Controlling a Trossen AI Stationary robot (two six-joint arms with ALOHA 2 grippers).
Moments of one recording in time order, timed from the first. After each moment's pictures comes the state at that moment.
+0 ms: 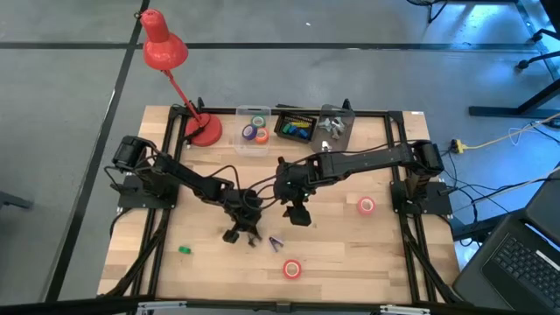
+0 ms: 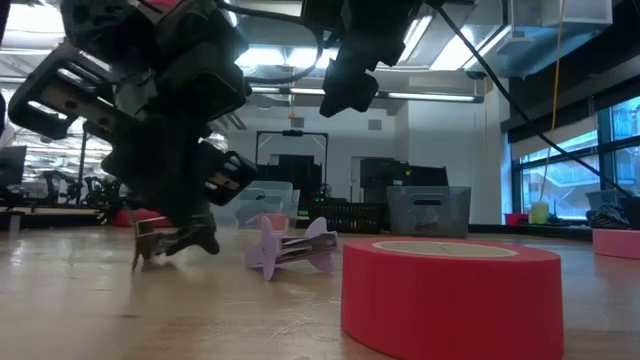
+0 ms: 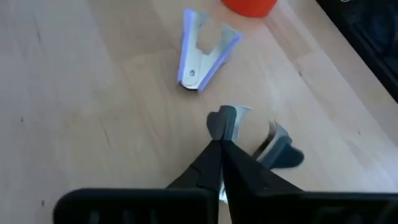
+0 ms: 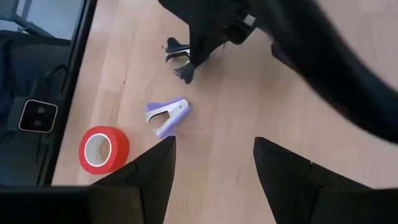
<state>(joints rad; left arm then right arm) -0.18 1.68 0.67 0.17 0.38 0.05 0.10 1.87 1.51 -0.67 -0.30 0.07</state>
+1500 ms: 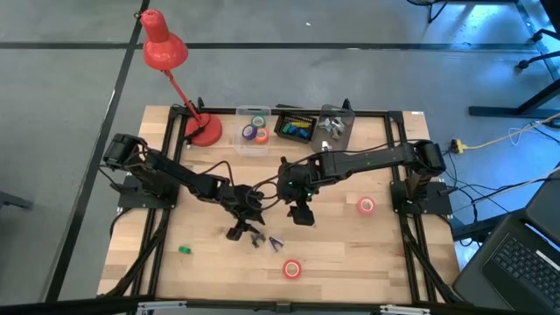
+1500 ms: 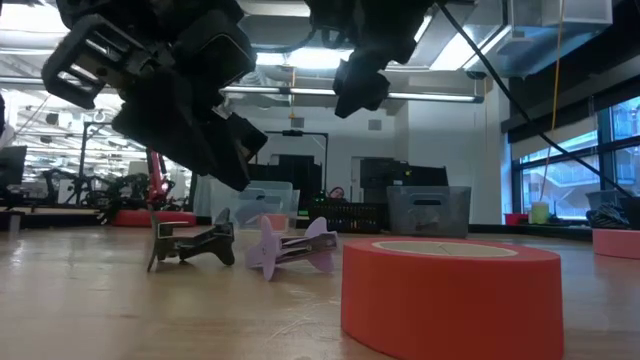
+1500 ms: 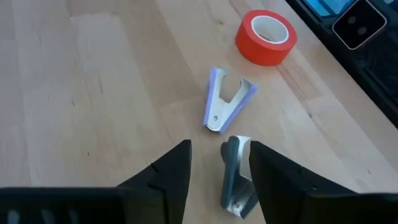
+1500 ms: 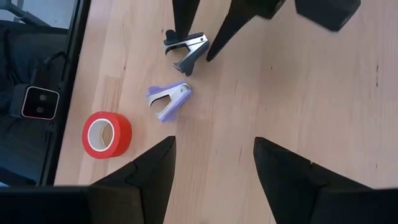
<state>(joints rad) -0.18 1.59 0.67 0.20 0.28 0.02 0.10 1.85 1.51 -0.74 -0.30 0.07</state>
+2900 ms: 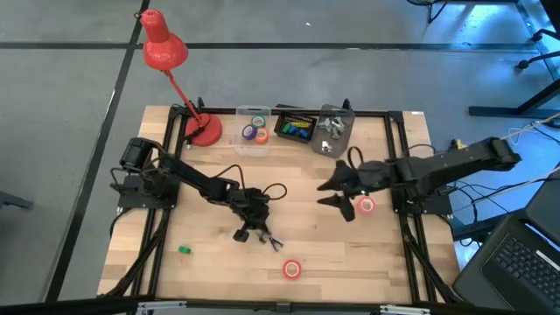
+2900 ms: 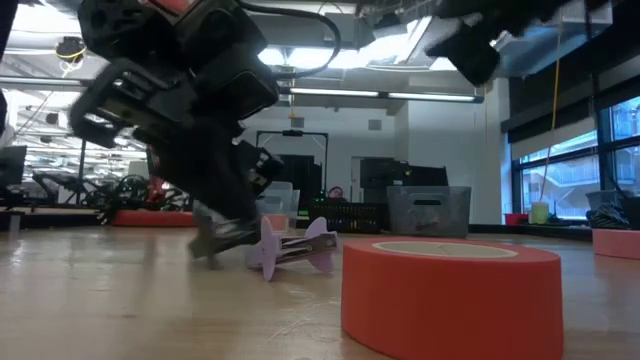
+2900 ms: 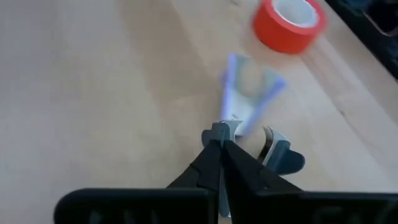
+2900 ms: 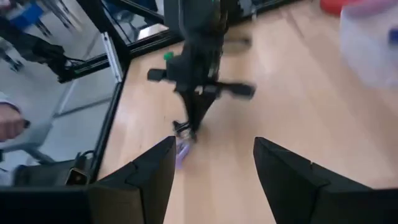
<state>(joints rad) -0.17 1.75 0.73 0.25 0.30 0.04 0.21 1.08 0.73 -0.12 0.04 0.43</state>
